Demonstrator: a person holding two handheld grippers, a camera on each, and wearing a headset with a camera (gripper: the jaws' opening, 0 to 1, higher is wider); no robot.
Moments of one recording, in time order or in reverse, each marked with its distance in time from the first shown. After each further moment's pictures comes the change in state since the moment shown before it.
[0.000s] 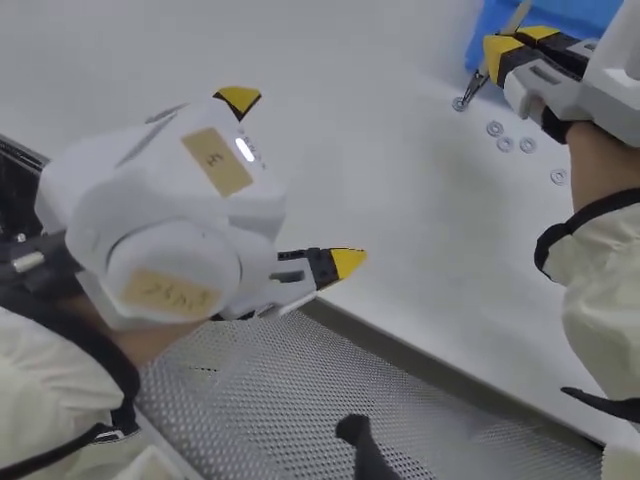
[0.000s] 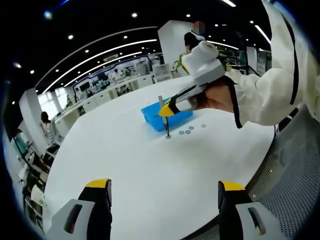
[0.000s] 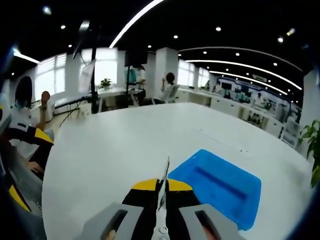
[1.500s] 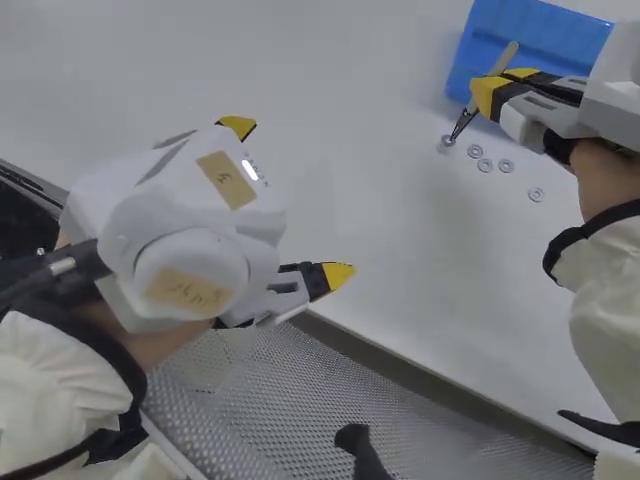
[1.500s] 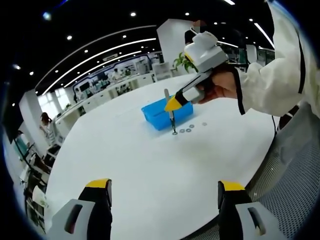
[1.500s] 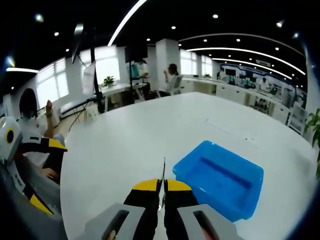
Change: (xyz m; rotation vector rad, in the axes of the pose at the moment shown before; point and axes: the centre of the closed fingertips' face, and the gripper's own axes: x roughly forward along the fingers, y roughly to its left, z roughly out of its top) left arm 0.001 0.002 -0.002 0.011 0.007 0.010; right arm -0.020 0.000 0.004 0.114 0.077 0.094
